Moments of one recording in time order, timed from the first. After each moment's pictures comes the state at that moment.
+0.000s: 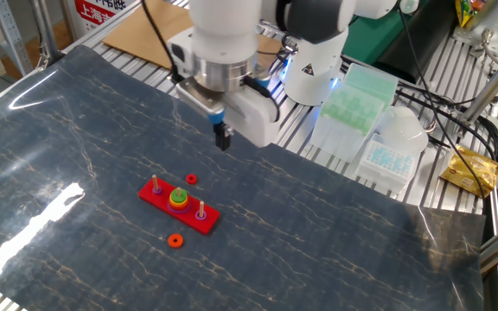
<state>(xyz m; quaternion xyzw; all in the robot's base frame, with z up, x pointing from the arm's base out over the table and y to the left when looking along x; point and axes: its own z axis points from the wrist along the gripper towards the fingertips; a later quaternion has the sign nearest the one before) 0.507 -0.001 0.298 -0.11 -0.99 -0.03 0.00</state>
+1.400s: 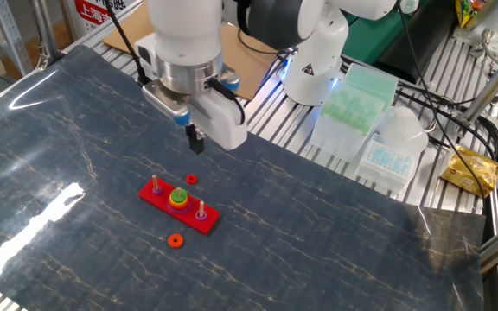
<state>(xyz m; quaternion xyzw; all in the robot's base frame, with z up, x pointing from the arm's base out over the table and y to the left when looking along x) 0.535 -0.037 0.291 -0.13 -0.99 -0.04 0.00</state>
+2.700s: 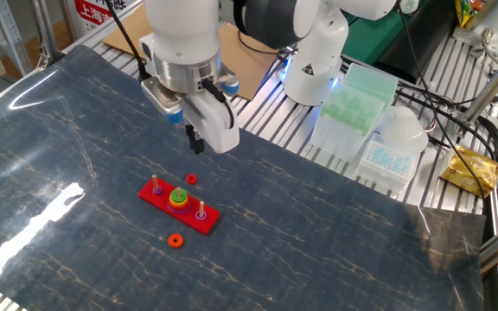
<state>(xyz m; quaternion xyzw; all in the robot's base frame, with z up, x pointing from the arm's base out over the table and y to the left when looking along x) 0.534 -0.038 0.290 -0.19 -0.98 -0.05 0.00</state>
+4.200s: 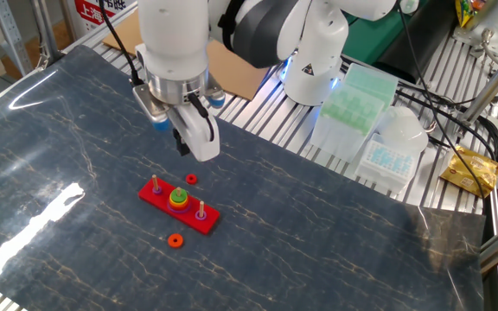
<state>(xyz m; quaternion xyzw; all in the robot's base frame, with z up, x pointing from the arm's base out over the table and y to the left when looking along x) 0.528 -0.069 0.253 -0.23 -0.97 -0.01 0.00</state>
